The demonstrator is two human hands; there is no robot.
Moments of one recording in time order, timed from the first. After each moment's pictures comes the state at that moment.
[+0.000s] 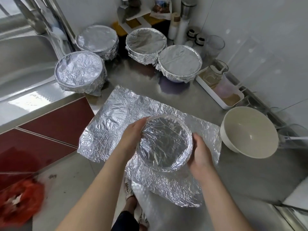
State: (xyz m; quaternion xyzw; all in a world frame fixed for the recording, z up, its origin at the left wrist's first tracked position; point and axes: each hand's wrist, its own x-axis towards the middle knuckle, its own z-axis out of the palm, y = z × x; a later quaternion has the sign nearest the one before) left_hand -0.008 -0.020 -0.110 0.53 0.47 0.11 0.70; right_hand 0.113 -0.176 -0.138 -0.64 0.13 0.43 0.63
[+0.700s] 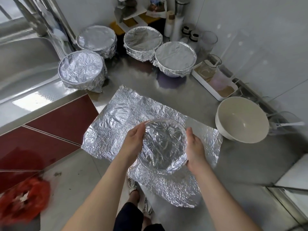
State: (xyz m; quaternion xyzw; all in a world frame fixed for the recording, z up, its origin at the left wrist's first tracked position) left_hand -0.039 -0.059 -0.113 0.54 0.45 0.10 0.70; right_hand 0.083 -0.191 -0.105 -0.76 0.00 0.38 0.53
